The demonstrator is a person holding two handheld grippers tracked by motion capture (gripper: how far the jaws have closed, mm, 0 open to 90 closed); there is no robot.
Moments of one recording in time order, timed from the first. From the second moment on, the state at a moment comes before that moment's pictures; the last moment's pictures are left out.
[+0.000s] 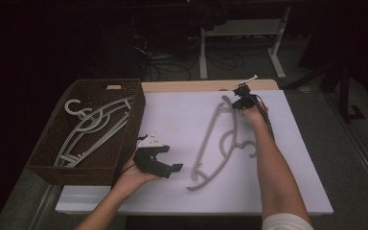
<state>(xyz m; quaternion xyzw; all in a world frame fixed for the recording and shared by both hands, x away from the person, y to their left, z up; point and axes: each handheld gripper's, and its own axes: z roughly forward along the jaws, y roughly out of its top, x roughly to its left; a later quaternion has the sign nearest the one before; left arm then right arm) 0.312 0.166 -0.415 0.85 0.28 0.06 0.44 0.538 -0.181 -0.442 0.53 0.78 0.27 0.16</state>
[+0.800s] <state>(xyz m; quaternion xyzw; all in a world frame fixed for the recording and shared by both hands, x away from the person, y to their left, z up) 0.315 0.174 -0.417 0.85 0.29 0.07 0.44 0.499 -0.061 -0.415 0.38 0.85 0.35 0.11</state>
